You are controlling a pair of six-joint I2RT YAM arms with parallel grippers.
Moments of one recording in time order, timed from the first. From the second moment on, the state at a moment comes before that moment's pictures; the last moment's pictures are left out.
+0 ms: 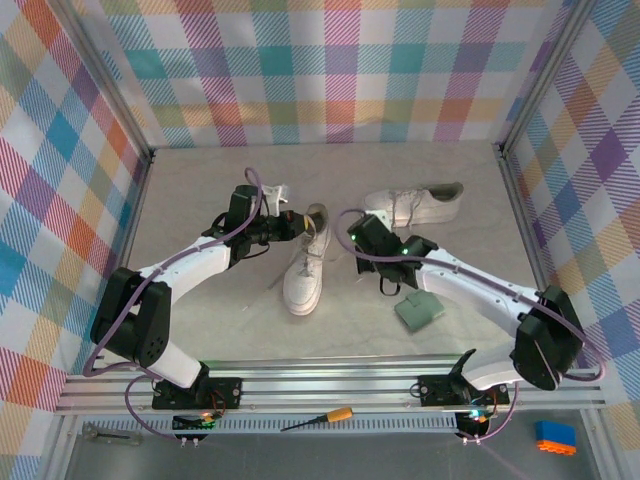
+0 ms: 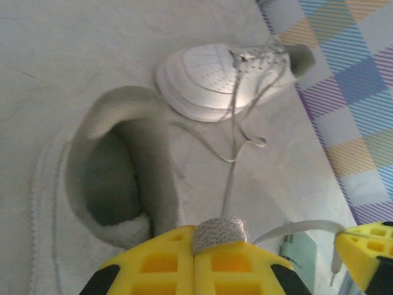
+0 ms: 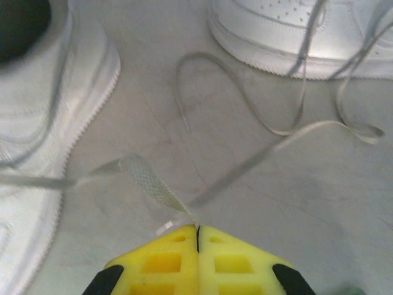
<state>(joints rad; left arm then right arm) -0.41 1.54 0.94 0.04 0.47 -0.51 0.79 1.40 1.06 -0.63 0.39 0.51</state>
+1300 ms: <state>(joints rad) -0.41 1.52 0.90 0.06 0.35 -0.55 0.60 2.07 1.87 -0.67 0.26 0.38</state>
